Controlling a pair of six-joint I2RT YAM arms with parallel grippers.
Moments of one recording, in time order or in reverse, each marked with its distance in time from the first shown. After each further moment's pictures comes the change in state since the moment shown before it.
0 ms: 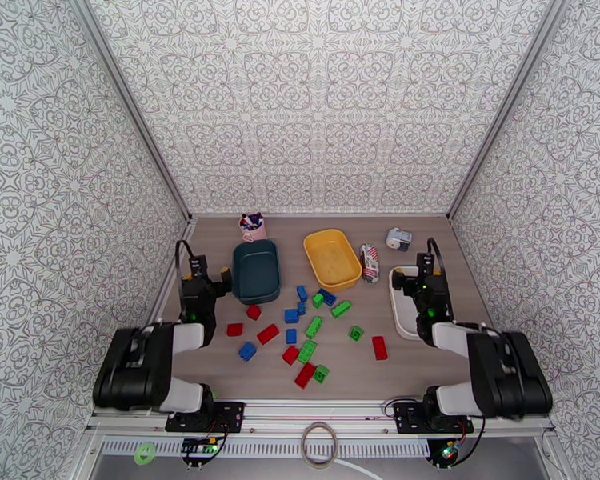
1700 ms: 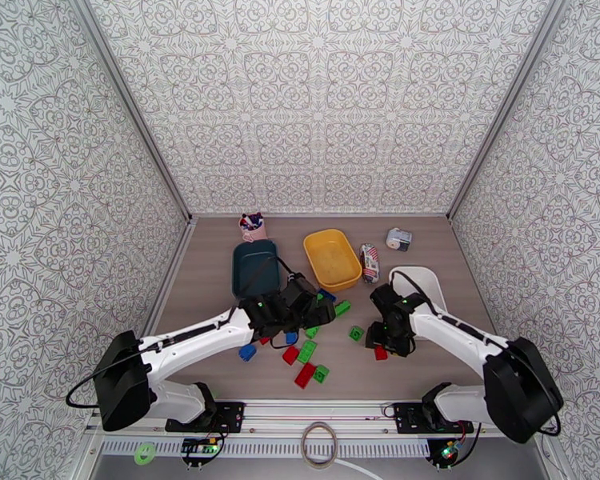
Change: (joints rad) left arm -0.981 0.059 0.611 -1.210 0.193 -1.015; right arm 0.482 0.064 0.343 -1.540 -0.236 0.695
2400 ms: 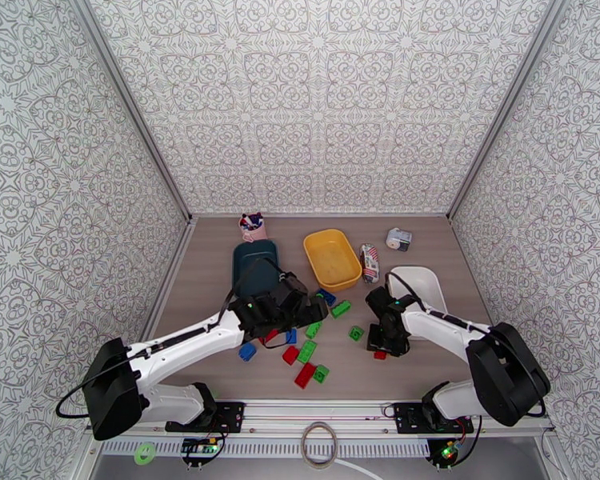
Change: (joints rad) left arm 0.058 -0.031 -0.023 0.007 0.044 0.019; right arm 0.018 0.061 -0.029 0.066 0.014 0.021
